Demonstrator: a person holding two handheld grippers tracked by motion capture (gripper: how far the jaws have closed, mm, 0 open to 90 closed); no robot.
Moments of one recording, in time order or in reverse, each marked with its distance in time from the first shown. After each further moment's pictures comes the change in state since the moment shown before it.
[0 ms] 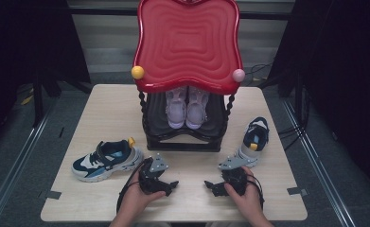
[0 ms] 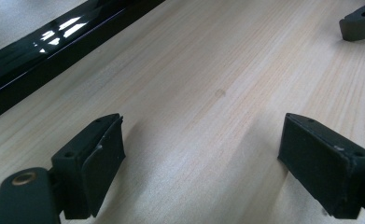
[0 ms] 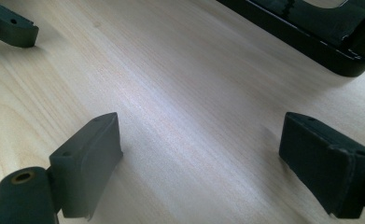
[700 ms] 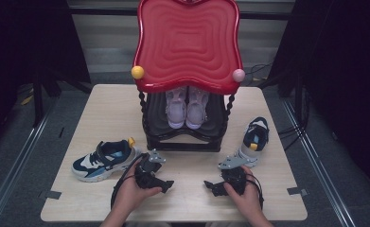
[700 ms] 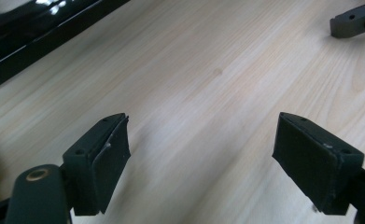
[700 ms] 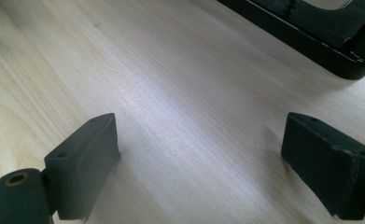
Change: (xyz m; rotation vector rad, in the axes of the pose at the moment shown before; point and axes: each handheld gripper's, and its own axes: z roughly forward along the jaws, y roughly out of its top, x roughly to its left) left arm 0.008 0.022 -0.029 0.198 -0.030 -0.122; right arm -0.001 0.001 0.002 0.003 0.005 -0.011
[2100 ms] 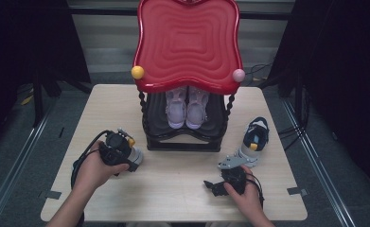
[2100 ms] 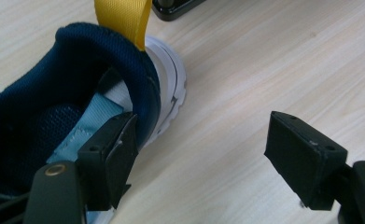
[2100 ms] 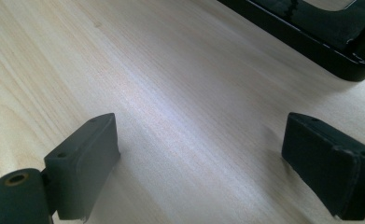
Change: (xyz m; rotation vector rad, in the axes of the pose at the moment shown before) left arm 0.060 0.016 -0.092 0.211 0.134 -0.190; right arm 0.000 0.001 0.000 0.005 0.004 0.008
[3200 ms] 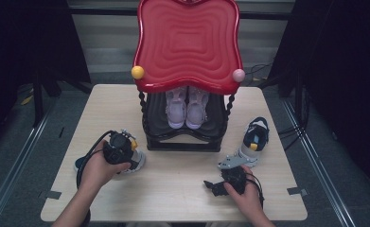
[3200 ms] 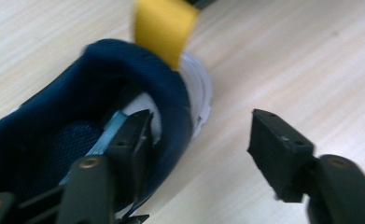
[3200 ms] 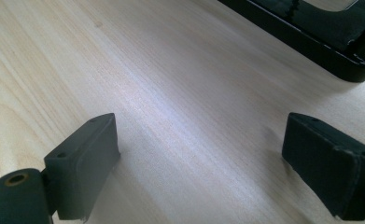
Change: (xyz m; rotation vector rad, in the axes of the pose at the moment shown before) left arm 0.000 0.000 0.016 -0.001 0.004 0.048; right arm -0.001 0.000 0.000 0.002 0.005 -0.006
